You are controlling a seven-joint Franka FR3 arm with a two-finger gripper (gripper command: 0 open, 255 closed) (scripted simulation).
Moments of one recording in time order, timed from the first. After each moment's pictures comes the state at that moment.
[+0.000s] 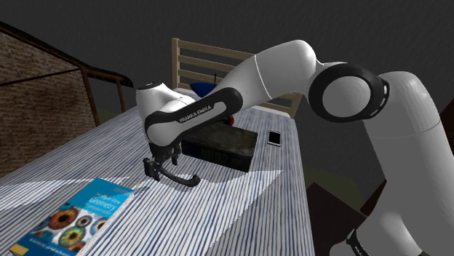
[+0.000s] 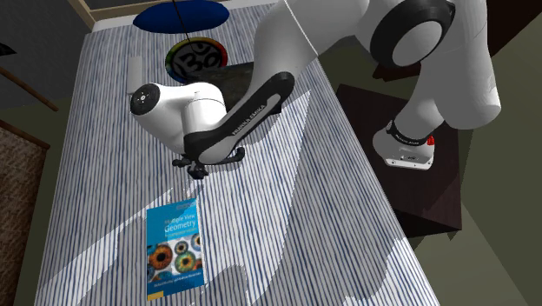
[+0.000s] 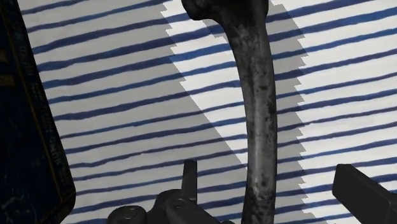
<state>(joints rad) 0.34 0.73 0.21 -1.48 -0.21 2.10 0.26</state>
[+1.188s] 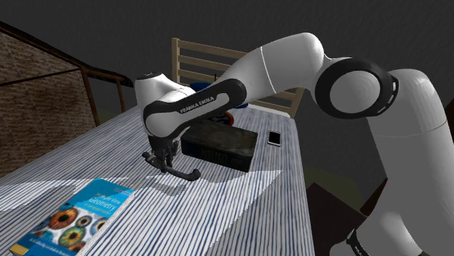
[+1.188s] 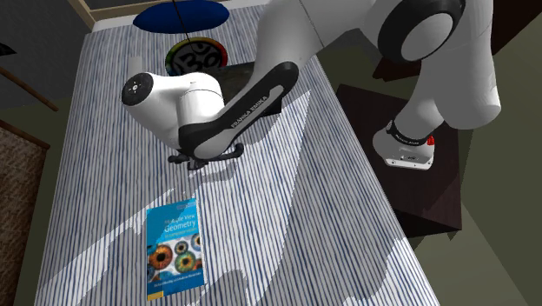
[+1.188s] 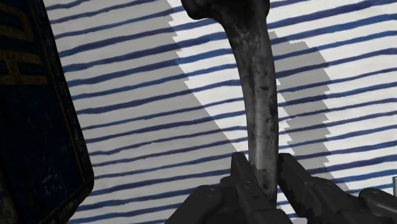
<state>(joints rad) 0.33 0.69 0.22 -1.47 -0.21 2.05 0.26</state>
